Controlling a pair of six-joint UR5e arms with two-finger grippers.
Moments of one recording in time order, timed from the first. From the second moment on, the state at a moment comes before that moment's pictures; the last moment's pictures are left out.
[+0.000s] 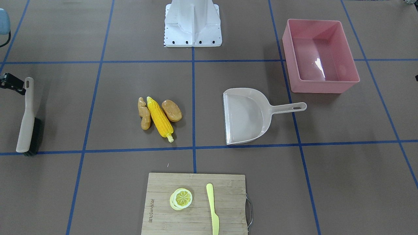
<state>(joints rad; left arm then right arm) -1.52 -1.50 -1.69 -1.55 -2.42 0.05 1.07 -1.70 1.88 -1.39 2.25 0.65</state>
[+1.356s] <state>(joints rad) -1.52 -1.46 -1.81 -1.50 -2.41 0.05 0.97 -1.72 1.84 -1.40 2.24 0.66</state>
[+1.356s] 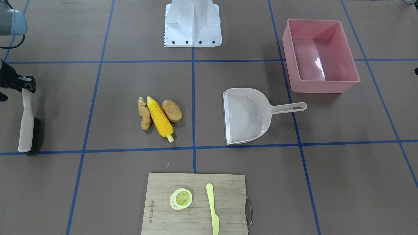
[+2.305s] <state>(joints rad) -1.34 -1.93 -2.06 -0.91 -2.29 0.05 1.03 -1.68 1.86 -1.40 2.23 0.66</state>
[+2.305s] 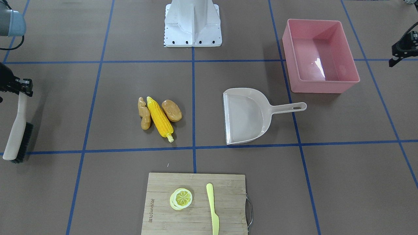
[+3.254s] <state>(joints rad) -0.82 -2.00 -2.22 -1.04 -1.98 0.16 1.09 -1.65 1.95 -1.42 2.31 0.65</state>
